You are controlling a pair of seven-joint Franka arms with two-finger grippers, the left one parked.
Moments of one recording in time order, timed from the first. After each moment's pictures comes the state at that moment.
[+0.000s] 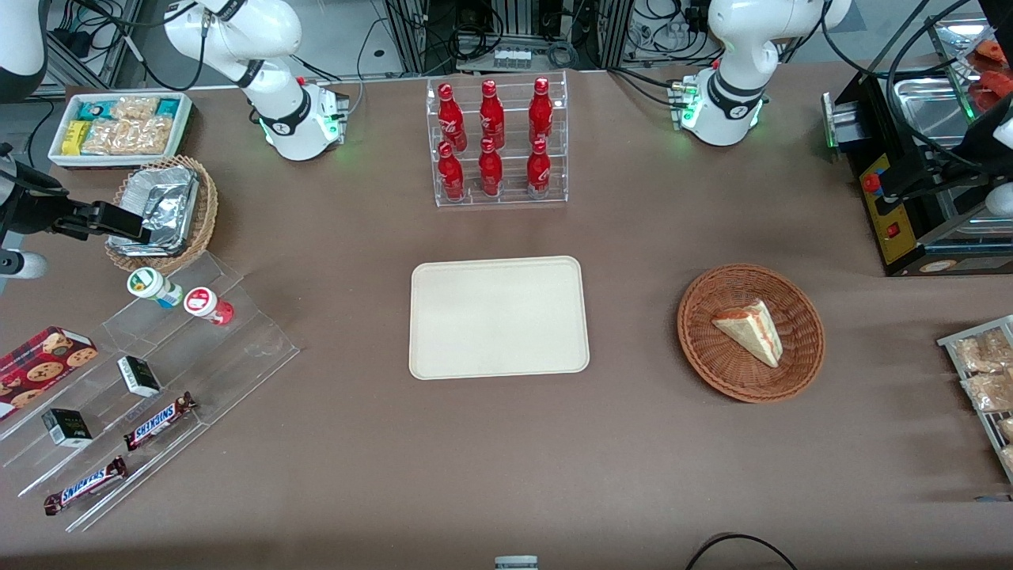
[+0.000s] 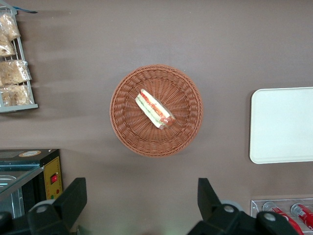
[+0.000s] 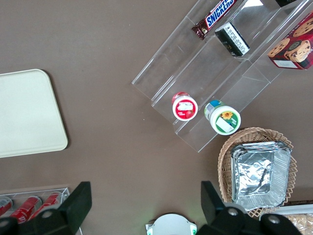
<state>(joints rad) -0.04 0.00 -0.01 -1.58 0.03 1.43 0.08</state>
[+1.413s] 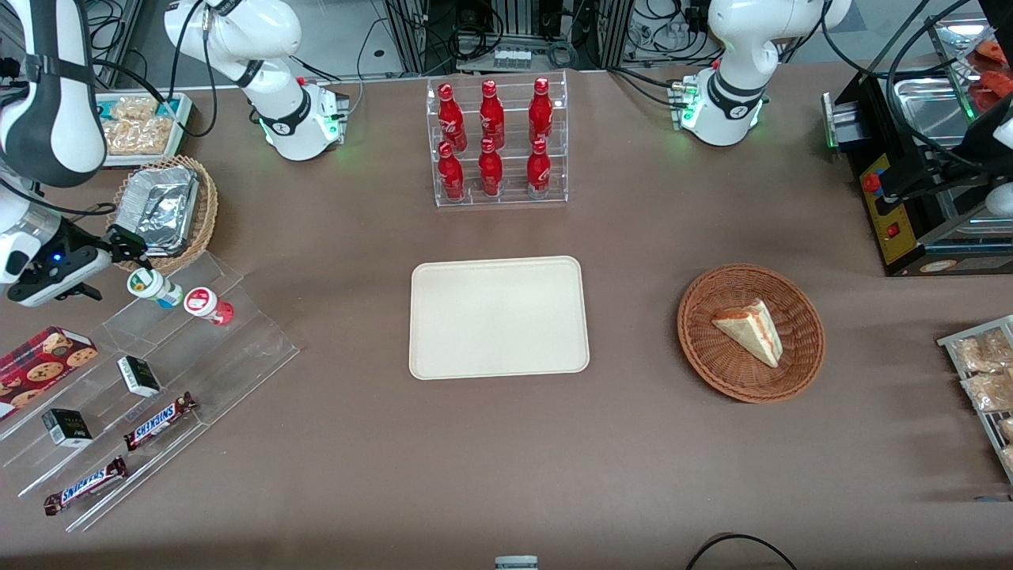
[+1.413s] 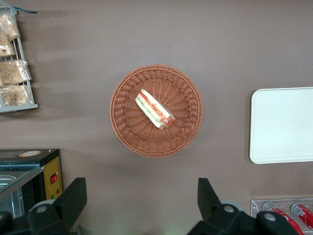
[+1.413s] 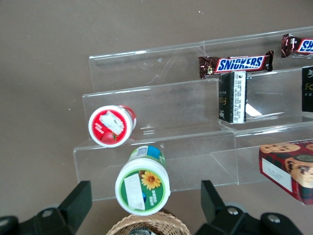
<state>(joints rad) -0.07 -0.11 -0.23 -2.23 0.02 2.17 -0.91</state>
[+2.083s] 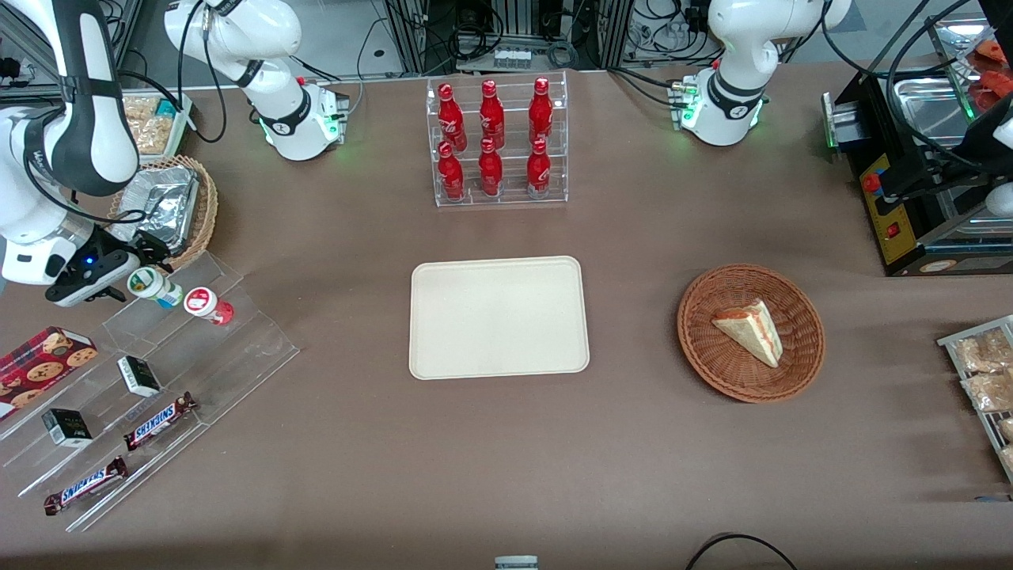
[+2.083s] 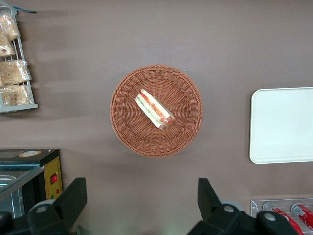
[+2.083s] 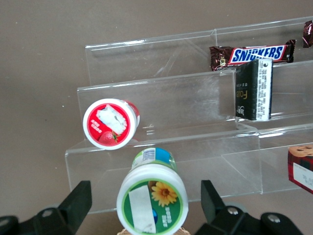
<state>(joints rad) -0.07 -0.10 -0.23 -2.33 0.02 2.28 -0.92</state>
